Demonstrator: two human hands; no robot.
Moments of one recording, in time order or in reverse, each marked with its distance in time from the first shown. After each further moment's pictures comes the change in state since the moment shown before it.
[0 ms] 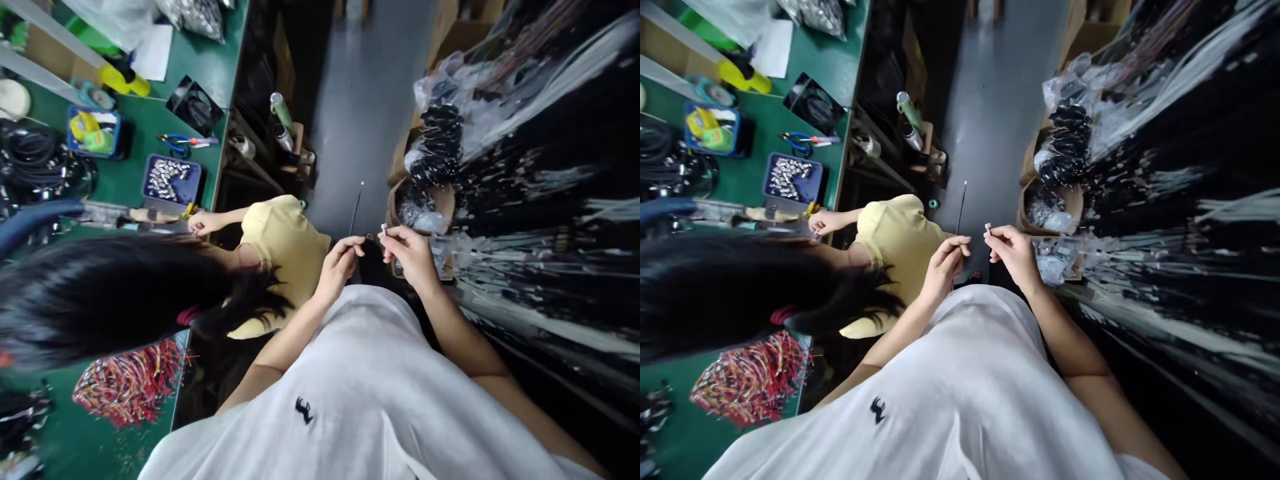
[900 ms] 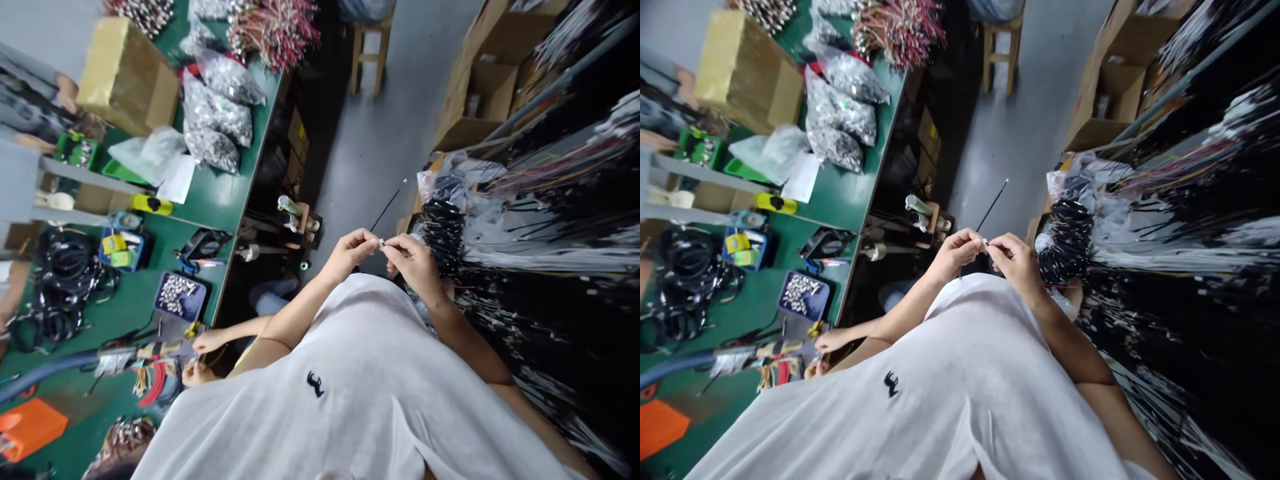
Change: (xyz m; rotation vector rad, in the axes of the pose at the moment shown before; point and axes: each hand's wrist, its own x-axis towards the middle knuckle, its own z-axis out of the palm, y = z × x) left_hand 0.426 0.214 0.079 0.116 -0.166 -0.068; right_hand 0.400 -0.182 -0.055 -0.305 -0.102 -0.196
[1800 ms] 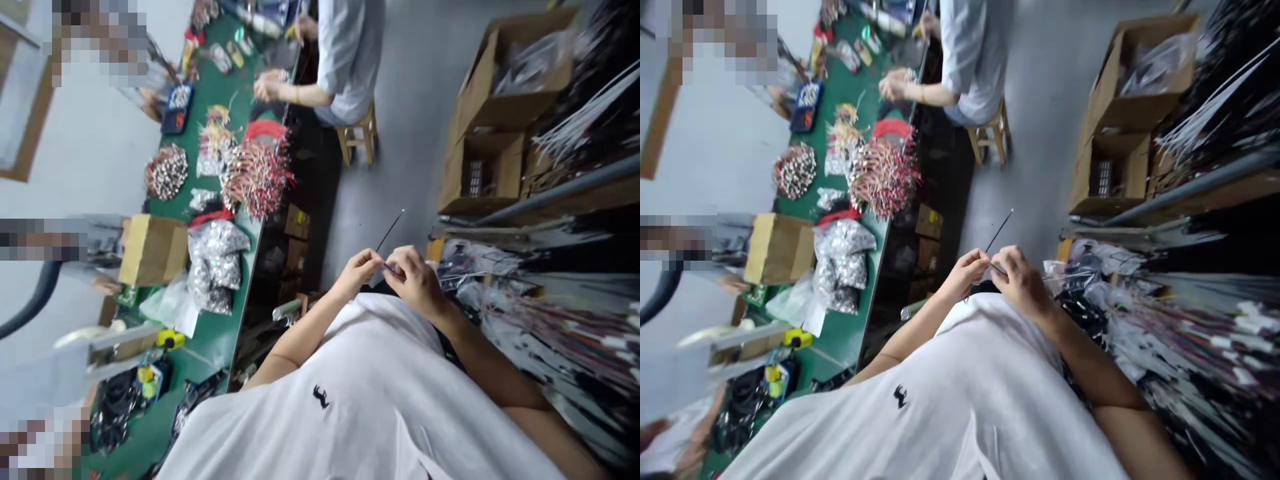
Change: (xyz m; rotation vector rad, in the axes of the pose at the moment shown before) left_hand 0.456 0.186 0.051 0.055 0.066 -0.142; right_hand 0.445 0.022 -0.204 -0.374 0.098 -0.394
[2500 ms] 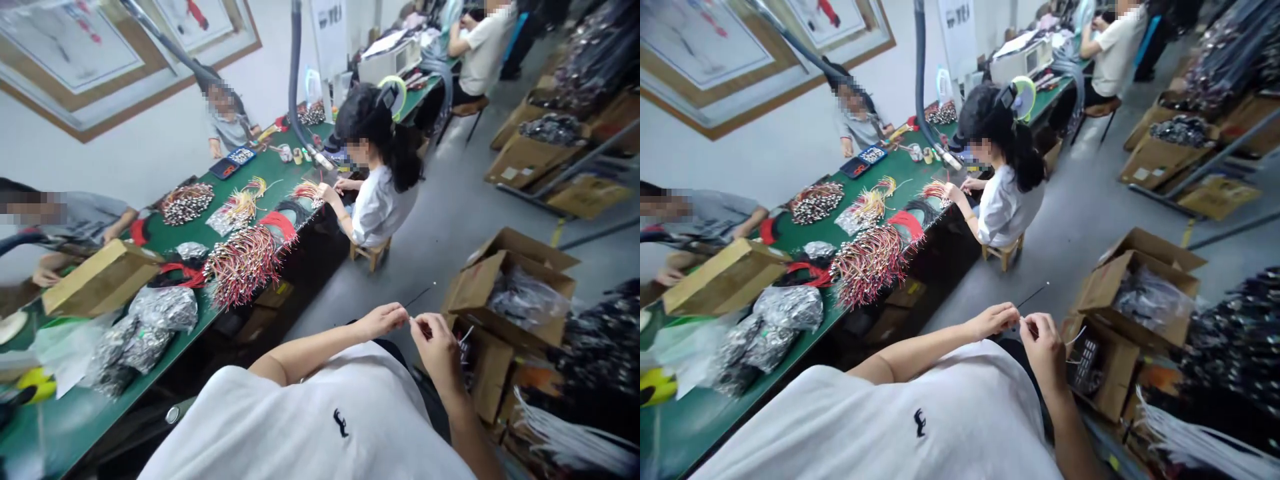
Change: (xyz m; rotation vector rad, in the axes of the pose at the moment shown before) left_hand 0.394 0.228 0.042 0.094 -0.038 0.118; right_hand 0.406 0.222 -0.106 -0.121 0.090 -0.177
